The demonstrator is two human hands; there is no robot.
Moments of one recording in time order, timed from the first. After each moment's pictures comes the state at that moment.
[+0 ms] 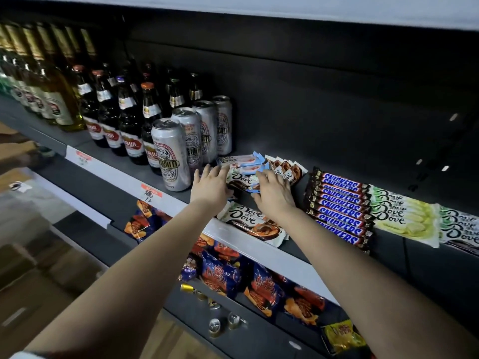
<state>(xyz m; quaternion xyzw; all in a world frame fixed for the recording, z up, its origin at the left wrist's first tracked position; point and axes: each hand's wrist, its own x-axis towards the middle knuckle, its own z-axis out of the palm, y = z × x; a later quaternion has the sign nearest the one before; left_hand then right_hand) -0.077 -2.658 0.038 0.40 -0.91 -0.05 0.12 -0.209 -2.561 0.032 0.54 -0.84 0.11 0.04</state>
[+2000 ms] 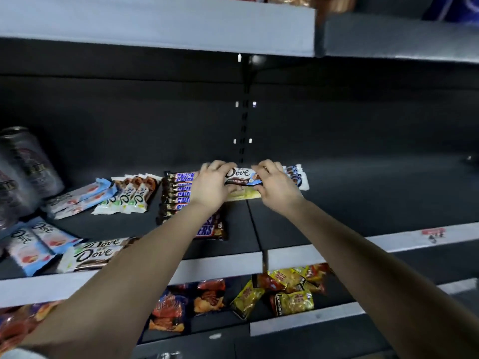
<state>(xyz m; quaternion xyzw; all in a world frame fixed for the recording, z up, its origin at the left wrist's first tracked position) -0.258 -2.456 0.078 0.04 -0.96 -0.17 0.23 -0.303 -2.286 0.092 0.35 -0.91 0.13 0.17</state>
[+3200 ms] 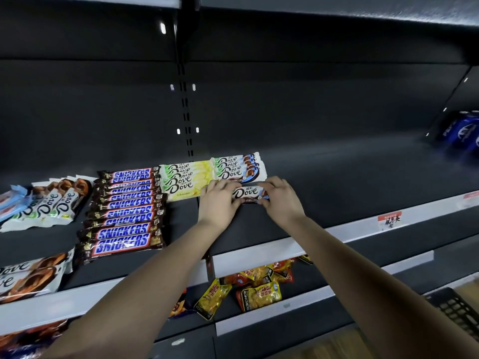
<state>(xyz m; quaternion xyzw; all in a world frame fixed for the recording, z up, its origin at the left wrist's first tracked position) -0.317 -2.336 0.014 0.01 -0.96 -0.18 0.20 -0.358 -2.173 0.023 0.23 -0.95 0.16 0.13</state>
